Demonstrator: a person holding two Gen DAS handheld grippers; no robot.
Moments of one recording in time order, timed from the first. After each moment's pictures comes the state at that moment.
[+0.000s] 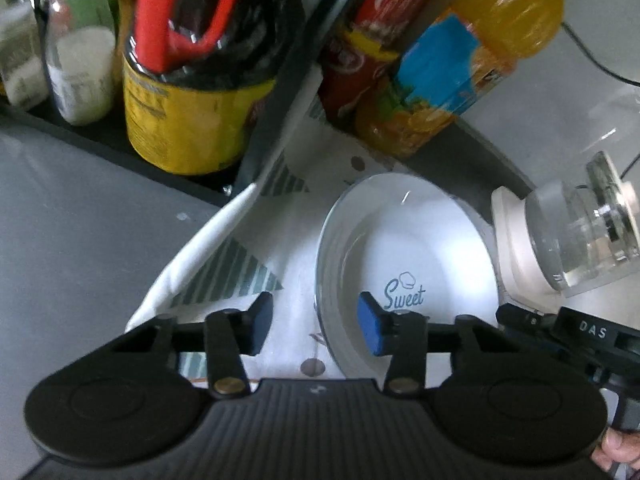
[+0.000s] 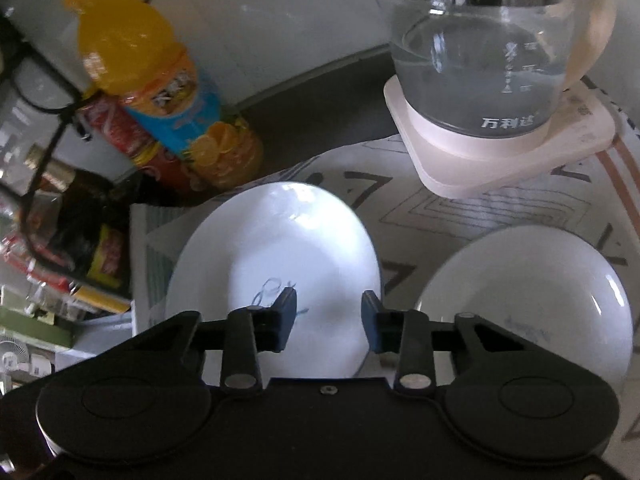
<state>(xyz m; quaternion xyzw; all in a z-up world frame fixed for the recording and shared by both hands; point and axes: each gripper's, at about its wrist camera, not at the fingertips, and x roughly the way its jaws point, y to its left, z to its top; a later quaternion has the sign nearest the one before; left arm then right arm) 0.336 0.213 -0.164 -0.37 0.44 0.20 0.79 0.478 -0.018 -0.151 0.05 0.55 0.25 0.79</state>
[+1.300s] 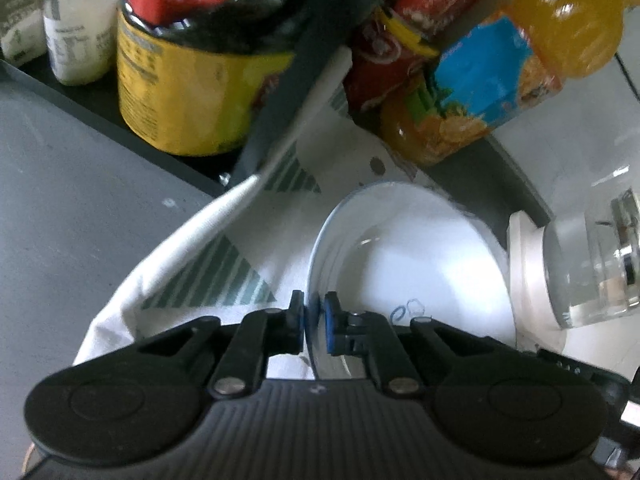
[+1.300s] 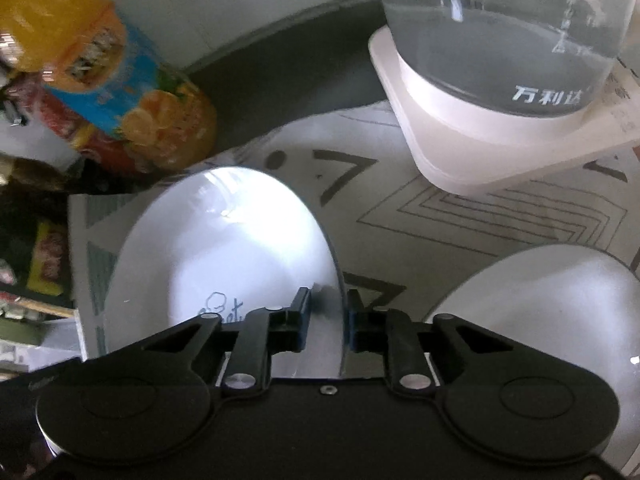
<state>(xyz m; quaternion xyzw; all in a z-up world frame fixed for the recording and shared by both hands) 0.348 0.223 -0.182 -0.42 0.43 0.22 0.77 0.505 -0.007 -0.190 0.03 0.59 0.26 0.77</state>
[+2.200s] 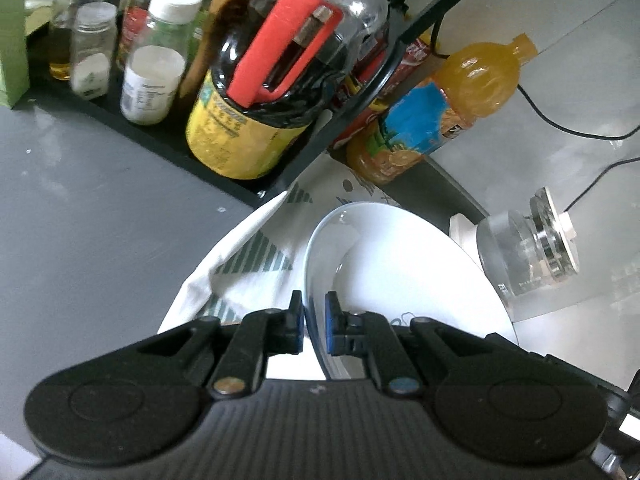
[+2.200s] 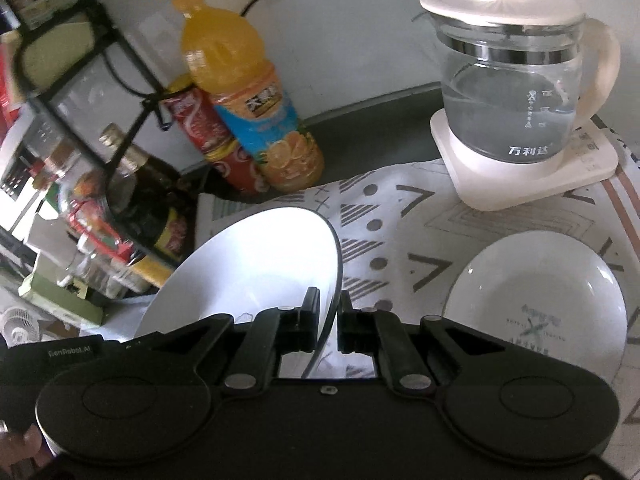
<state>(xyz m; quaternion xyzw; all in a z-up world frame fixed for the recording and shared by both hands) 0.246 0.220 -0.106 -0.42 0.38 0.18 0.81 0.401 -0.024 -0.095 0.04 0.49 0.31 0.81</state>
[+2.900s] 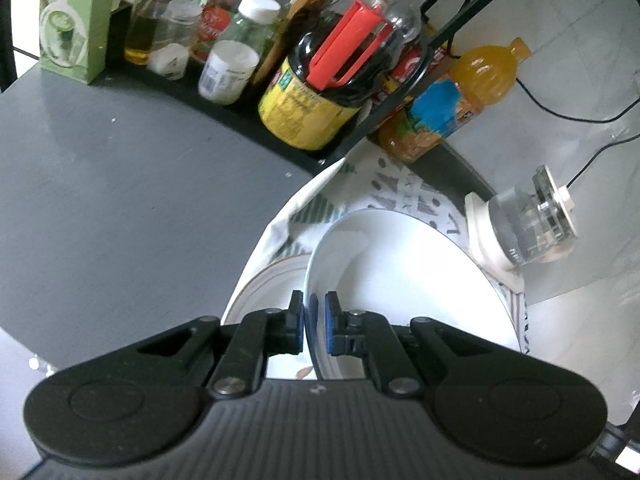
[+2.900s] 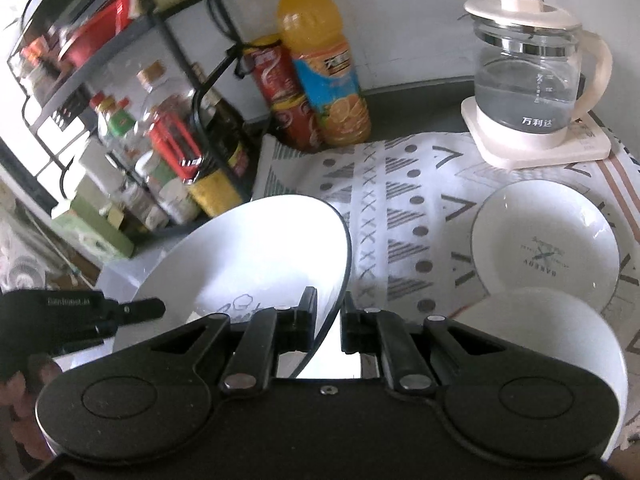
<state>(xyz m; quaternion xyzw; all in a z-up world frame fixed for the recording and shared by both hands) 0.156 0.211 -0.098 -0.40 0.39 0.20 0.81 0.292 -0.035 -0.084 -0.01 0.46 0.35 0.82</state>
